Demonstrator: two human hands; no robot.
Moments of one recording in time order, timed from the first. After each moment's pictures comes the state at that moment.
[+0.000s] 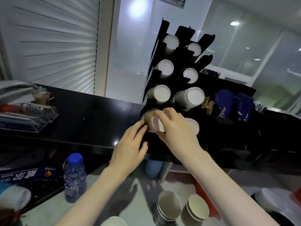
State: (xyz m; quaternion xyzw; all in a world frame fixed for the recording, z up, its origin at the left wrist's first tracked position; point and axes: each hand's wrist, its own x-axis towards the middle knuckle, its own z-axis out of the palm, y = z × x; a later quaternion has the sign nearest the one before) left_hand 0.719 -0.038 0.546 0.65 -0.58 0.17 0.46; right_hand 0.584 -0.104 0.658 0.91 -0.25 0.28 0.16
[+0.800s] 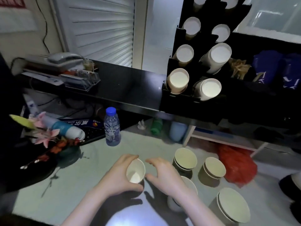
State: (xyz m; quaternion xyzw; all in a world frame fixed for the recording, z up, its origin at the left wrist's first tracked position) left_hand 0.651 0.135 0.409 0.79 -0.46 -0.22 0.35; right_hand 0.511 0.003 0.466 0.95 -0.22 0.02 -0.24
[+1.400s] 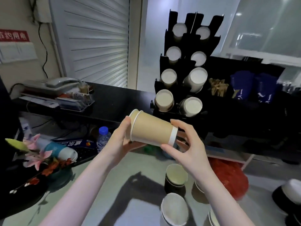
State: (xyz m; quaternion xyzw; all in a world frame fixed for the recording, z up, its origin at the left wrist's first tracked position) left_hand 0.650 0.078 0.583 0.50 -0.32 -0.36 0.72; right_hand 0.469 -0.034 0.599 0.83 -0.14 0.39 -0.38
